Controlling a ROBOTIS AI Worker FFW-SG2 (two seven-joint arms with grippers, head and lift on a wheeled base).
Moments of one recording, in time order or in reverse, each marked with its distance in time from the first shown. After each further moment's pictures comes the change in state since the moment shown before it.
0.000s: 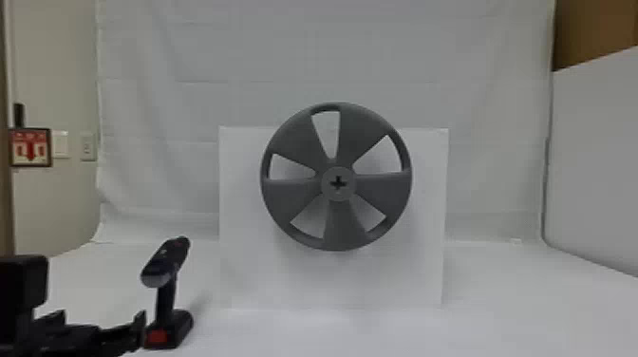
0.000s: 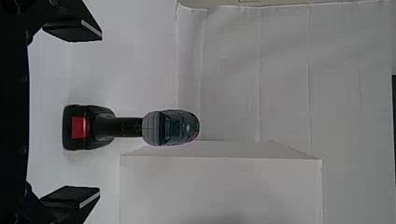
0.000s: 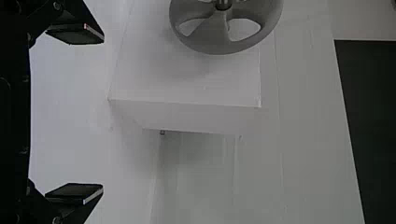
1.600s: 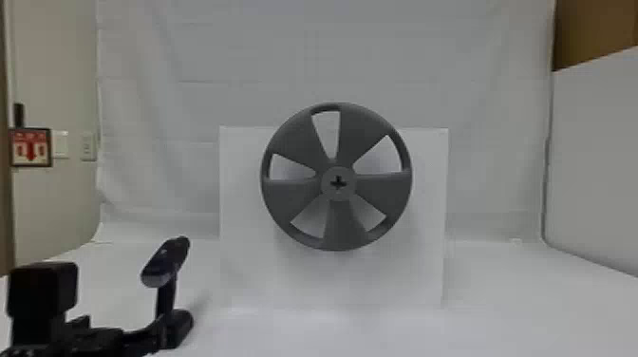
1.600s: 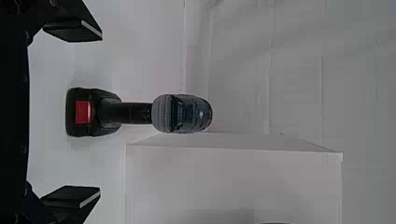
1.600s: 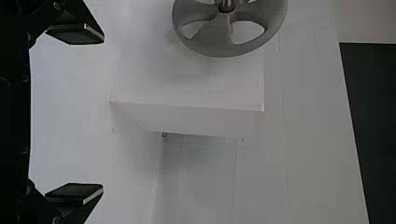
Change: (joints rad) left arm -0.029 -0.019 -0.036 0.102 -0.003 -0.051 0.000; right arm -0.007 -0.007 0.026 0.001 0.012 0.007 0.000
